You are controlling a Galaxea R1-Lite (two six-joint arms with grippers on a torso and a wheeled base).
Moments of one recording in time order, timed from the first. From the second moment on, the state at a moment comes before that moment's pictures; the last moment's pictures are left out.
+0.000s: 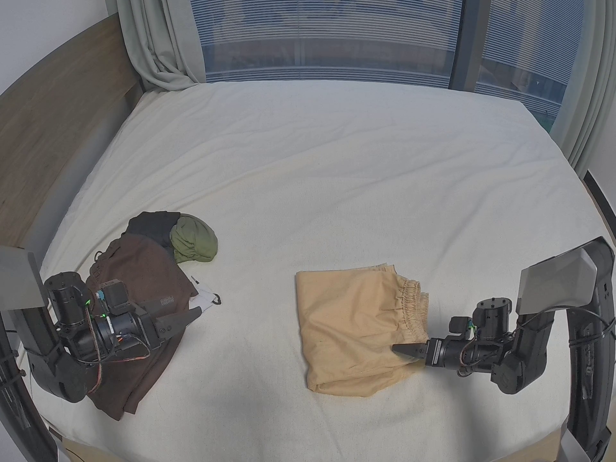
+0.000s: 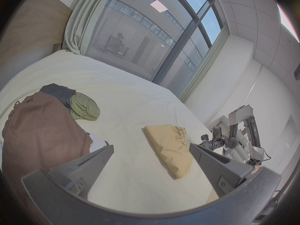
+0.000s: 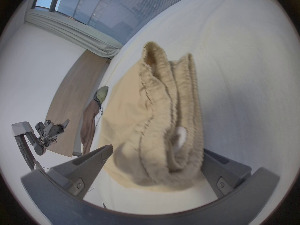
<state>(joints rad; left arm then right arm) 0.02 2.06 -0.23 -1.55 -0.73 -0.19 0.24 2.46 -0.47 -1.37 0.49 0.47</state>
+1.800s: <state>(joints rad) 0.03 2.05 -0.23 -1.55 -0.73 -0.19 0.38 2.22 -0.48 -1.52 0.51 0.58</state>
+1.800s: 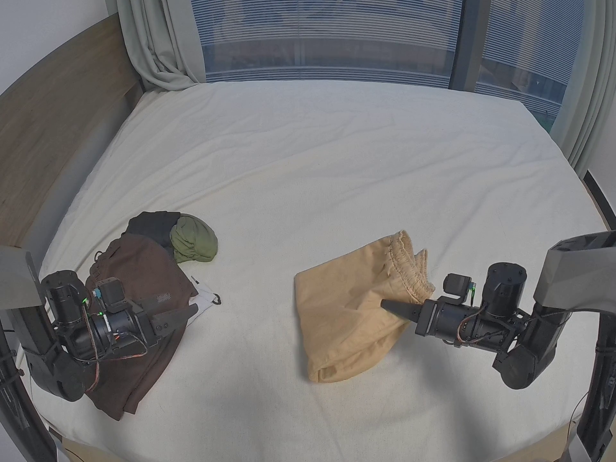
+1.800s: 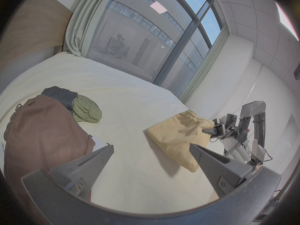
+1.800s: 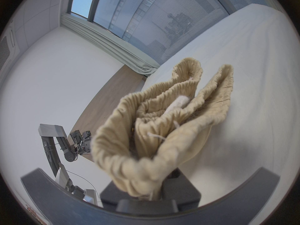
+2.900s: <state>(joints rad) 0.04 2.05 -0.23 -1.55 -0.75 -0.19 0.39 2.10 -1.11 -0.92 0.51 0.58</state>
